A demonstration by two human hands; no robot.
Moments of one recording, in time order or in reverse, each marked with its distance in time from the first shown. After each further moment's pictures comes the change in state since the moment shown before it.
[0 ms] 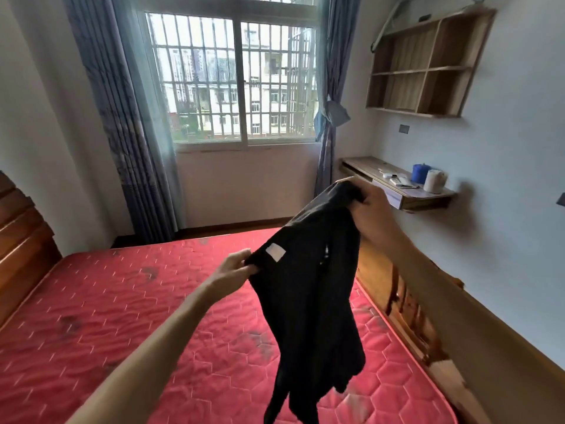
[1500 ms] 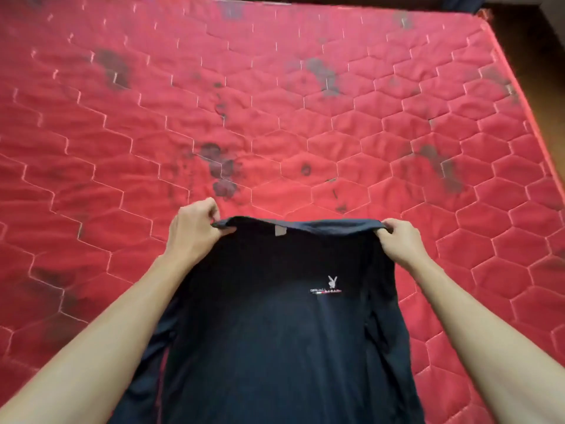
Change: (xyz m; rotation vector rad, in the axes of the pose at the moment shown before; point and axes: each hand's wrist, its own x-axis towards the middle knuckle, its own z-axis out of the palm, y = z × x) left_hand 0.210 -0.706 -0.060 0.460 0.206 -0.631; right_hand -0.043 0.670 0.553 -0.507 -0.586 0.958
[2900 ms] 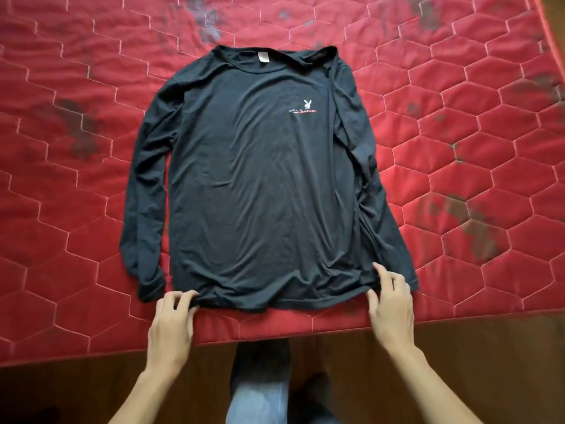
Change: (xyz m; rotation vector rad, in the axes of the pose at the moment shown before) left_hand -0.547 -0.176 0.150 0.301 -0.011 -0.052; right_hand -0.423 0.337 0.149 -0.195 0.158 -0.088
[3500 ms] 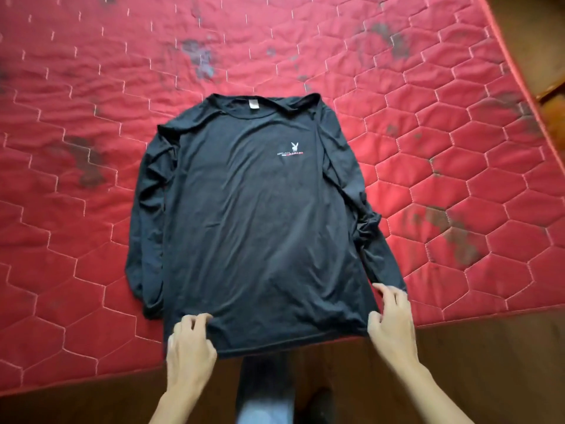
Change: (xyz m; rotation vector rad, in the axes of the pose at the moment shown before) left_hand -0.013 0.051 -0.025 0.066 -0.184 -0.125; right_hand -0.016 -0.005 -0.032 0.154 -0.054 0.103
